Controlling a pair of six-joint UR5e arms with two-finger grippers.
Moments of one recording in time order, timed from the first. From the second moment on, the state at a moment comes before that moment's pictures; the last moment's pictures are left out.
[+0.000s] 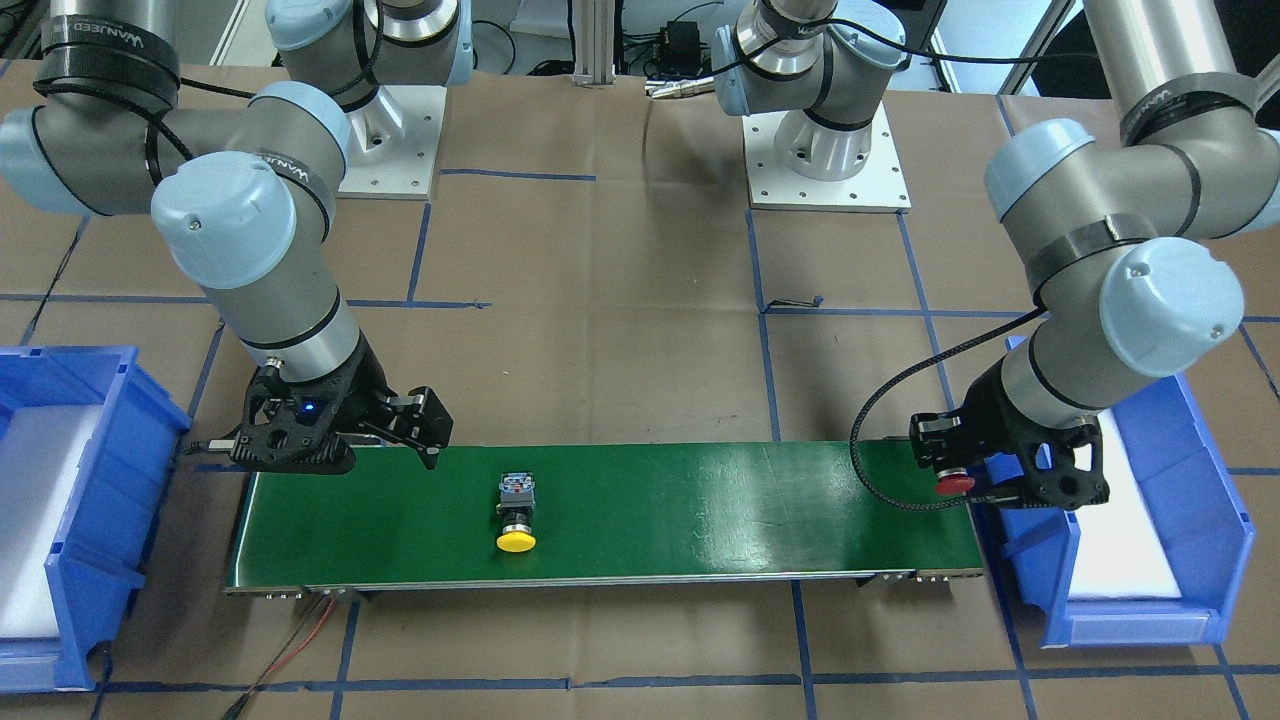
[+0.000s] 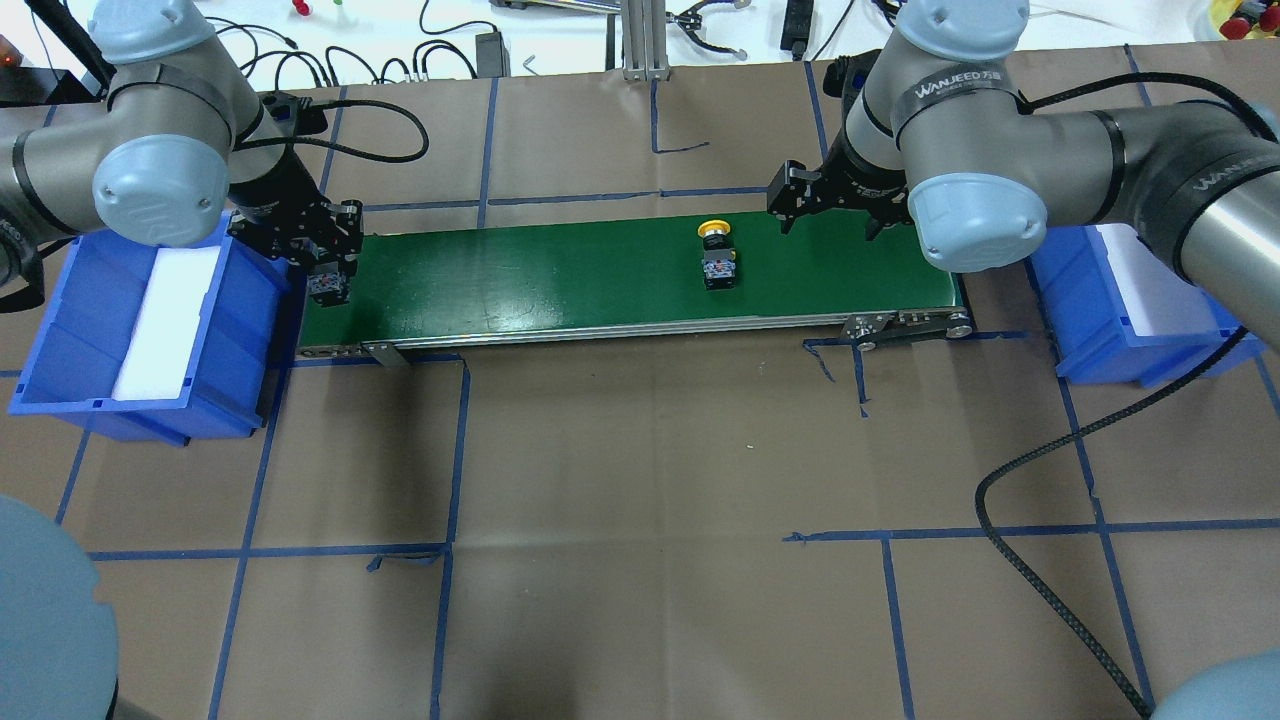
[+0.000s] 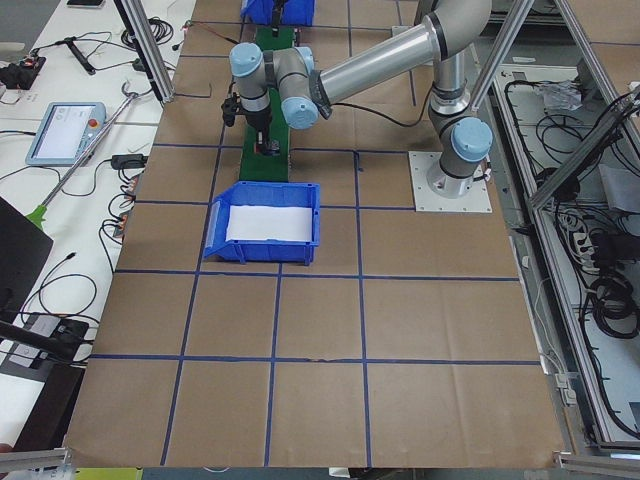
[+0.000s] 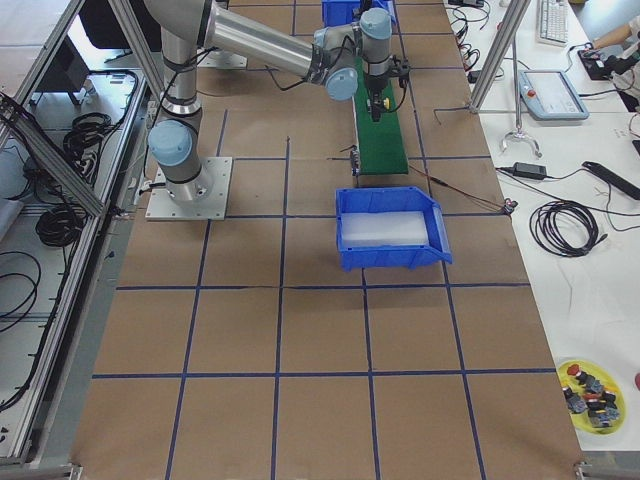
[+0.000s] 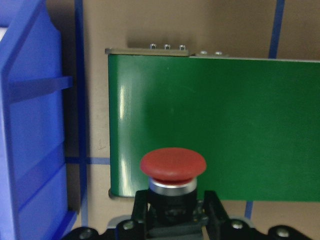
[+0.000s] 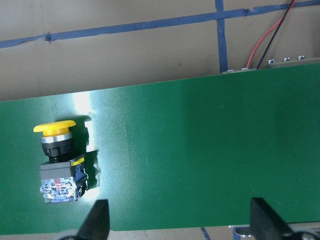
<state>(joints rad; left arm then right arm) -1.38 -1.93 -1.64 -1.19 1.58 0.15 1.61 -1.28 1.71 -2.16 -1.47 0.14</state>
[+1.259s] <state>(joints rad) -1.40 -1.98 -1.63 -1.12 1.58 0.13 1.62 -1.20 1.67 -2.17 -1.47 0.16</state>
